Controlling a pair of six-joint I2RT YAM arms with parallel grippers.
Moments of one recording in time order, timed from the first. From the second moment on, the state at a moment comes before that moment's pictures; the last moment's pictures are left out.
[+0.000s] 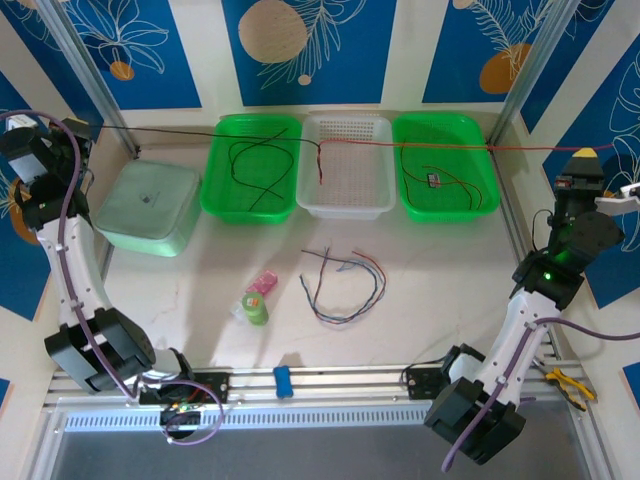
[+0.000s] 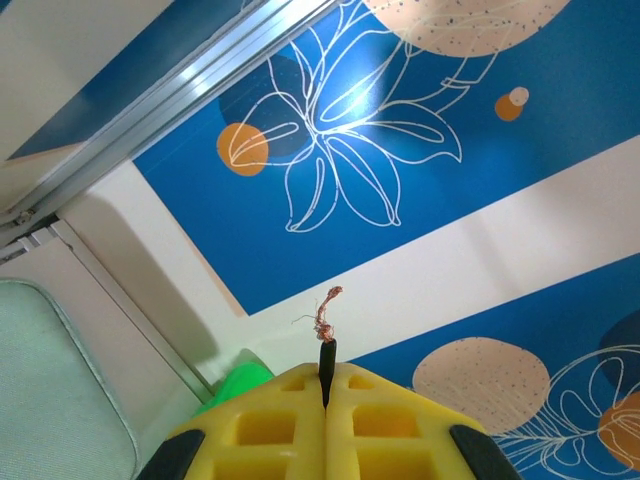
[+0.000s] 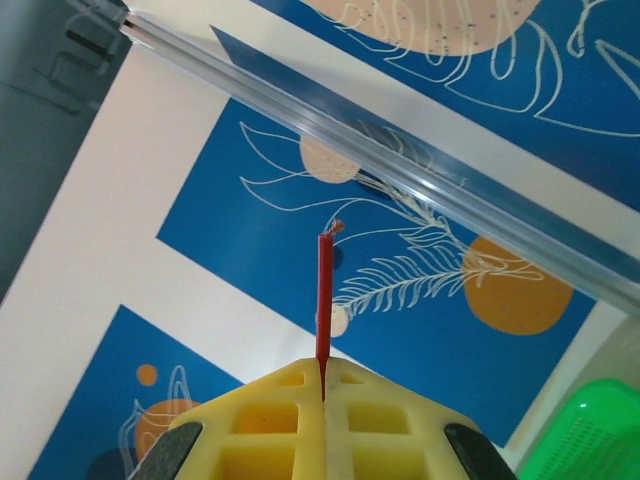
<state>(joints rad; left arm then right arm) 0.50 1.36 1.42 -0.15 0.37 -0.97 -0.68 0.86 0.88 0.31 -0.29 1.21</state>
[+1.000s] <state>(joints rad) 0.52 1.34 1.42 -0.16 0.37 -0.96 -0.45 0.91 1.37 0.03 -0.22 0.44</state>
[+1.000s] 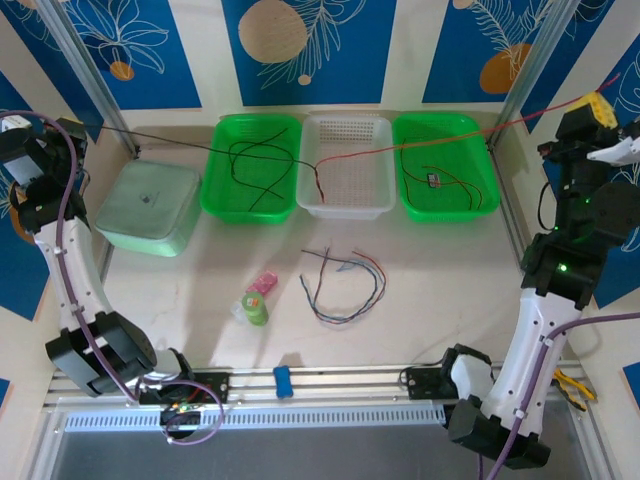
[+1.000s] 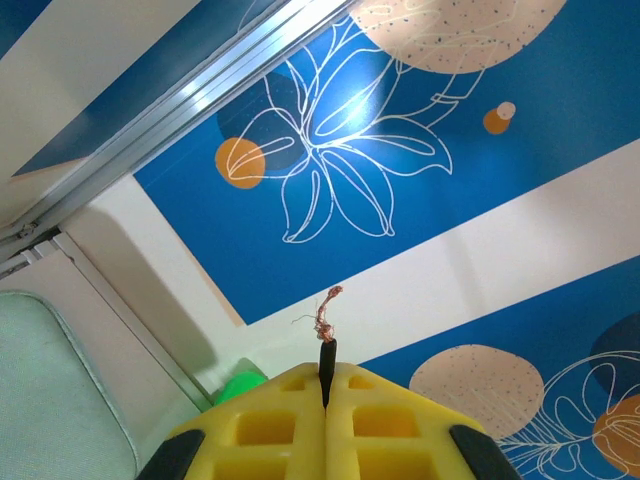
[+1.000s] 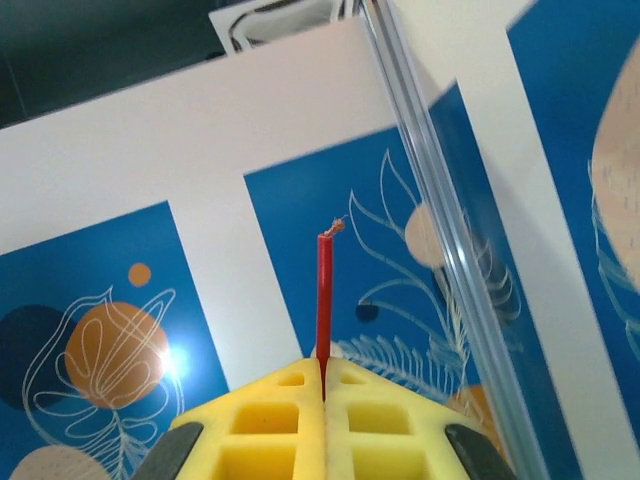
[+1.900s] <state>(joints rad) 0.52 1.03 1.15 -0.25 0.38 -0.91 -0.52 1.24 1.93 0.00 -0.28 0.45</state>
